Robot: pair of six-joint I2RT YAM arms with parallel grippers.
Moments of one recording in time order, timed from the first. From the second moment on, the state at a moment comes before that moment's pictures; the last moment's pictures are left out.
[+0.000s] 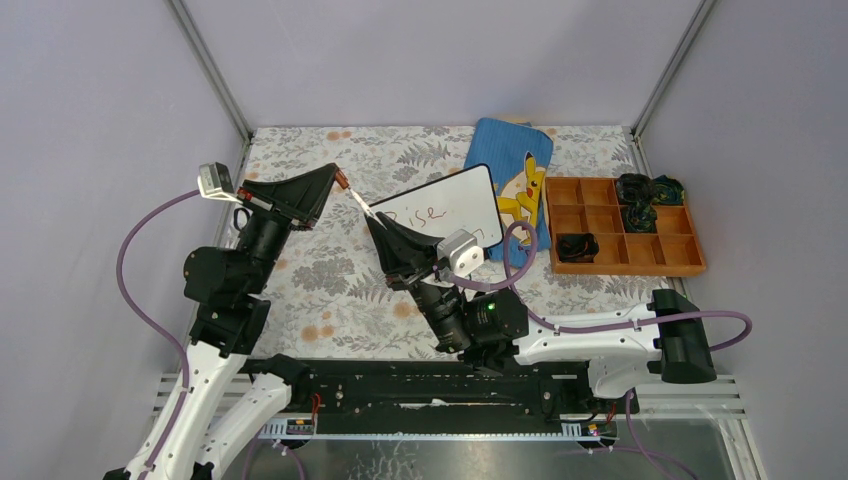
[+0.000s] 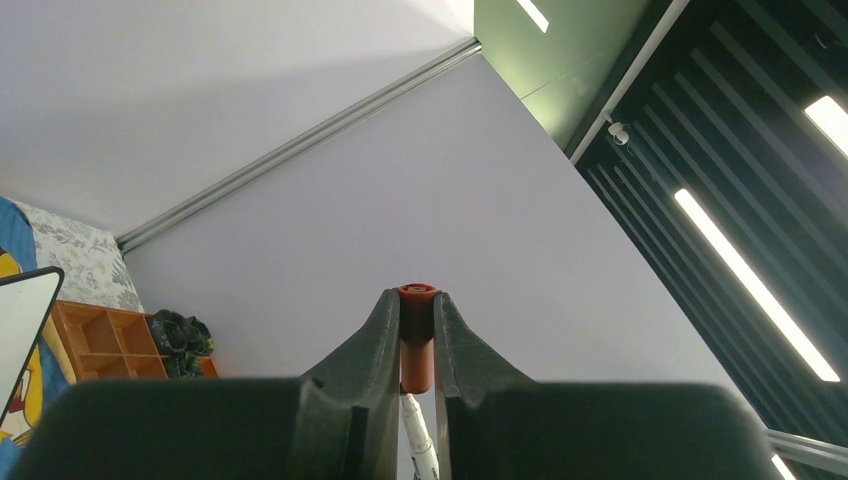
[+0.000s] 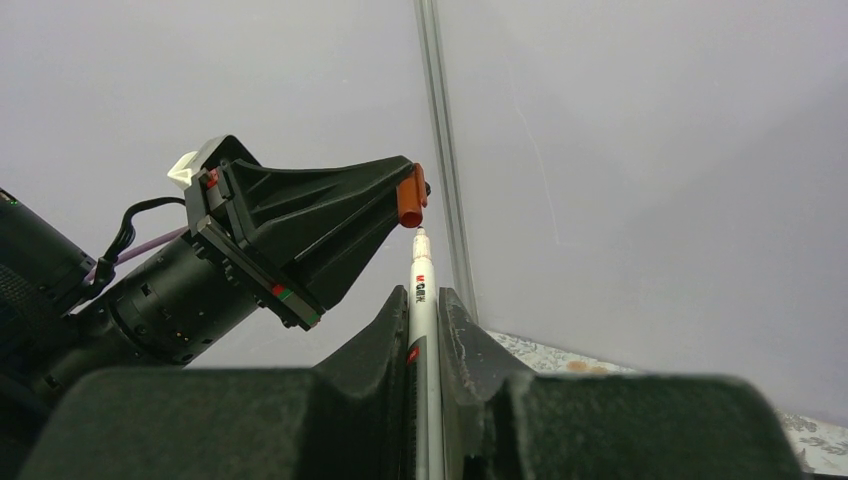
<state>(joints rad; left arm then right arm) -0.37 0.64 0.86 0.25 0.12 -1.33 1.50 1.44 1.08 1.14 0.71 -0.40</state>
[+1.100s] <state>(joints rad) -0.37 0.63 0.85 0.25 0.14 -1.33 1.50 1.45 1.10 1.14 0.71 -0.40</state>
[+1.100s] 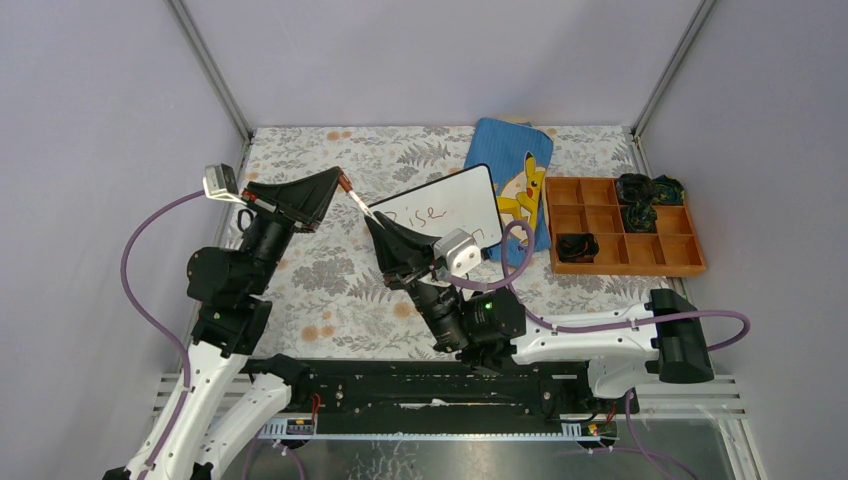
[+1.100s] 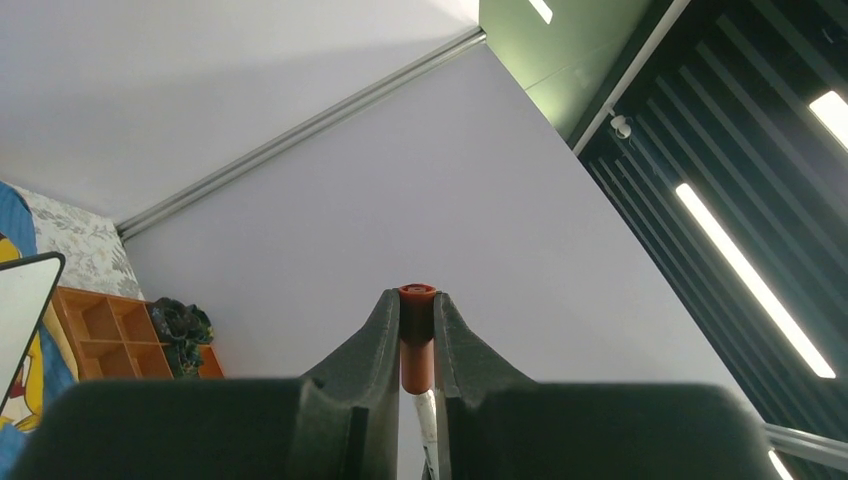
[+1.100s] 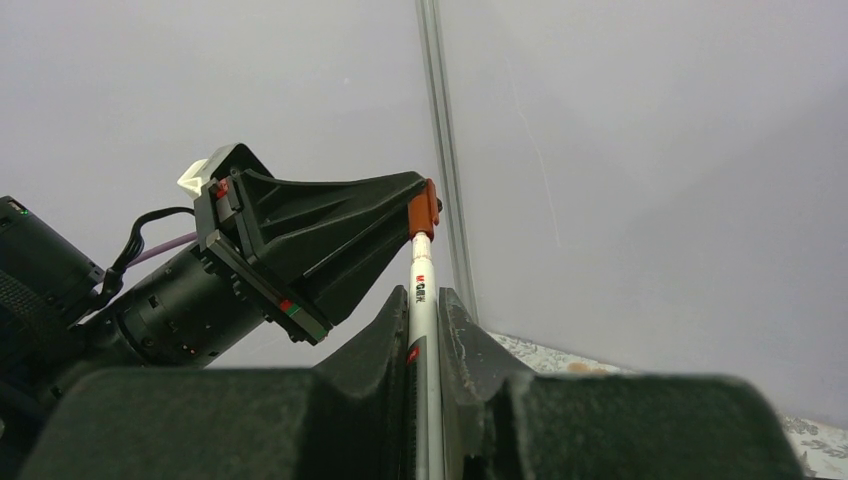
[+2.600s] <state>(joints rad) -0.39 0.67 0.82 0.42 0.18 -1.45 1.46 1.63 1.18 1.44 0.61 -0.63</state>
